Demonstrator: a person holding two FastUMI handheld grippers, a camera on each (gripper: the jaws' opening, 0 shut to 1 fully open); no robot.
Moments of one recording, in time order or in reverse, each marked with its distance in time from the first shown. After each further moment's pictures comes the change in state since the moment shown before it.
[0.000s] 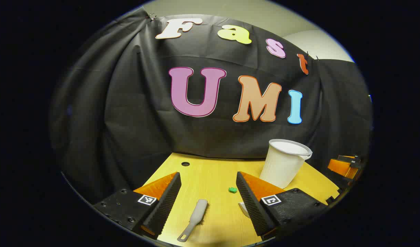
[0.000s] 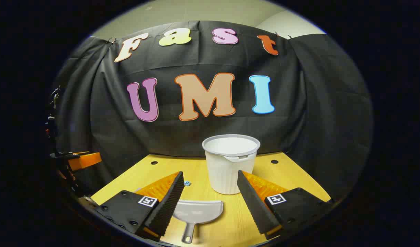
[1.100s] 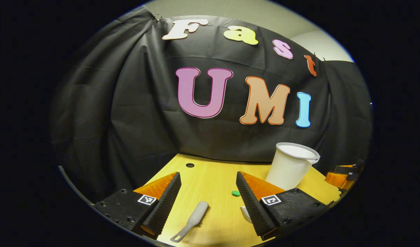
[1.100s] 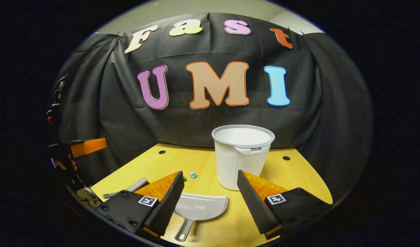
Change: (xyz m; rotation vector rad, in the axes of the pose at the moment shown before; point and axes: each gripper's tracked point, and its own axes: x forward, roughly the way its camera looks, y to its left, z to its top) left arm 0.012 0.008 -0.007 -0.022 -0.019 0.076; right arm 0.025 0.013 -0.030 -0.035 0.075 0.114
